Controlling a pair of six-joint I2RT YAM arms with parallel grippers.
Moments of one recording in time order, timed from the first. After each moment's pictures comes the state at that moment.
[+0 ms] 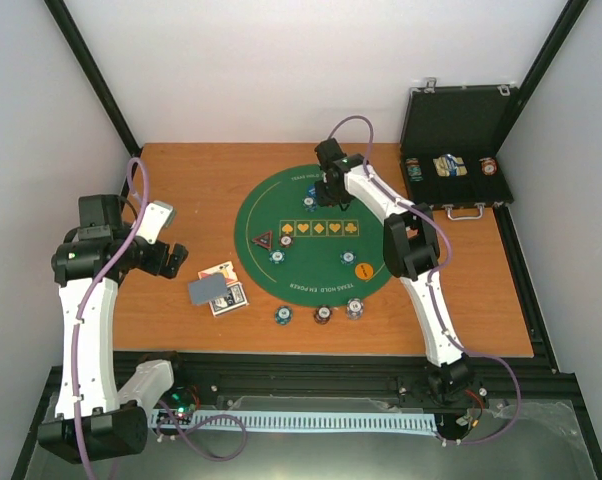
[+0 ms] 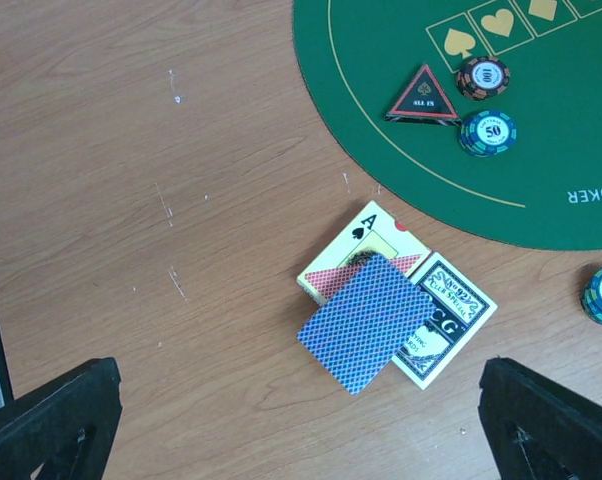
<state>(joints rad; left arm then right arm) 0.18 0.97 1.22 -1.21 0.28 0.47 0.47 2.47 2.22 -0.91 0.06 0.23</state>
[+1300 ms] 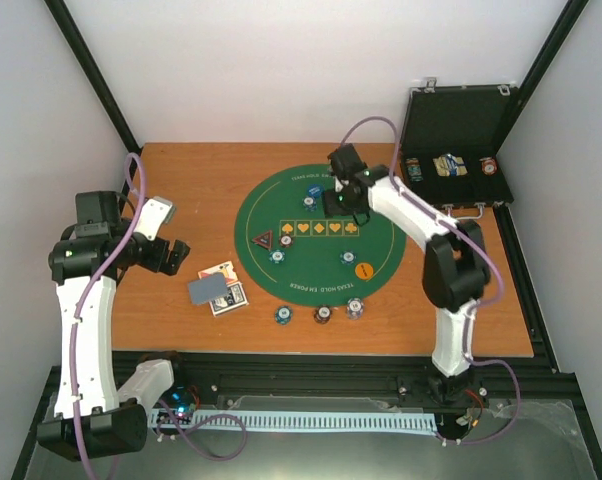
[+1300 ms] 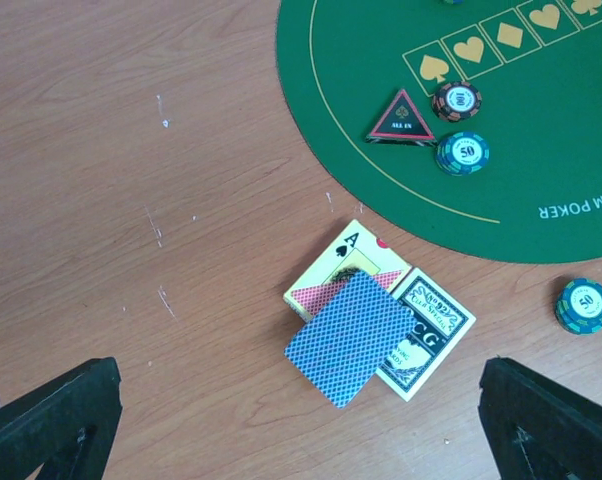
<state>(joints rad) 0.18 0.98 1.25 -1.22 0.32 0.47 0.47 2.07 1.80 -0.83 0.02 0.26</state>
